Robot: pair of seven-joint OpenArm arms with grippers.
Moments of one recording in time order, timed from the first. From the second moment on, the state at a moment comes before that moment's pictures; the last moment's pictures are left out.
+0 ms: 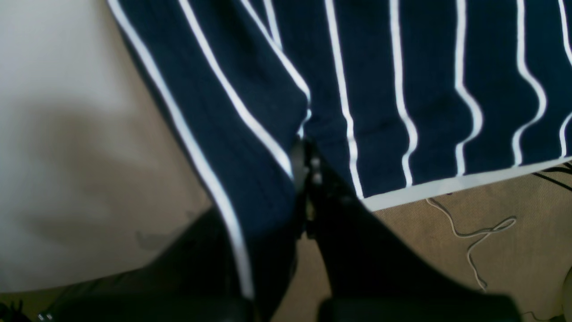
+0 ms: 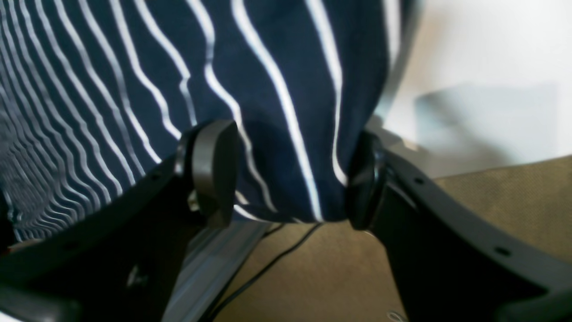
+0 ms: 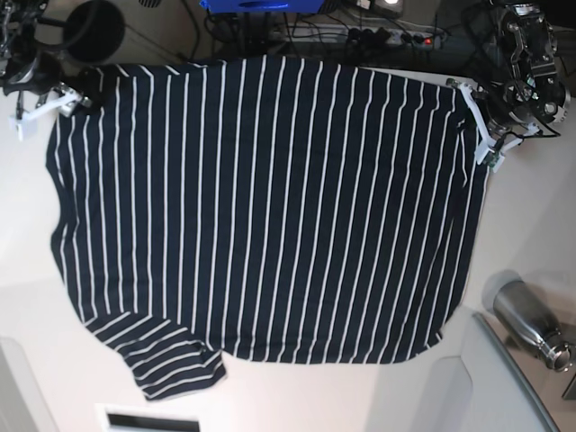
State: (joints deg) left arm 17.9 -18.6 -24.6 86.2 -2.9 -41.5 50.4; right arm -22.9 8.8 30.5 80.8 39.9 14.9 -55.5
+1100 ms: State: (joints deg) left arm 0.2 -18.4 -24.6 79.7 -4.1 -41.9 62.1; right arm -3.5 10.3 36.4 85.3 38.5 6.4 -76.6
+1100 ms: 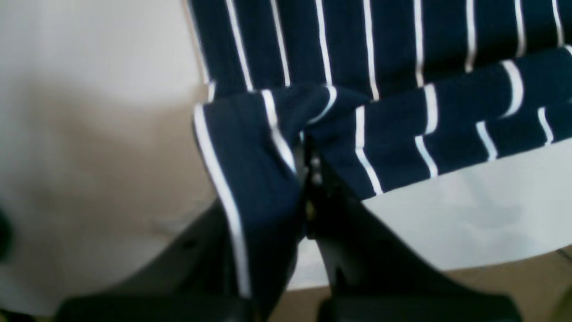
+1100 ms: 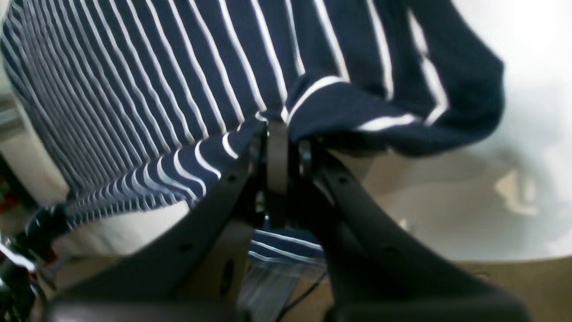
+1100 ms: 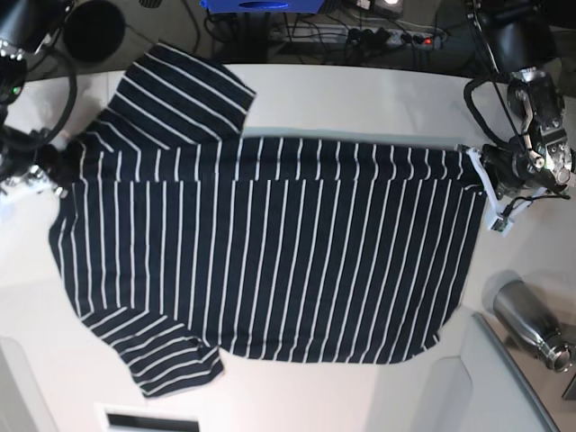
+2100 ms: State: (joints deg) left arm -2.2 -16.9 -24.2 70.8 -2.7 -41.9 57.5; right arm -19.5 6.5 30.7 86.6 37.6 5.7 -64.6
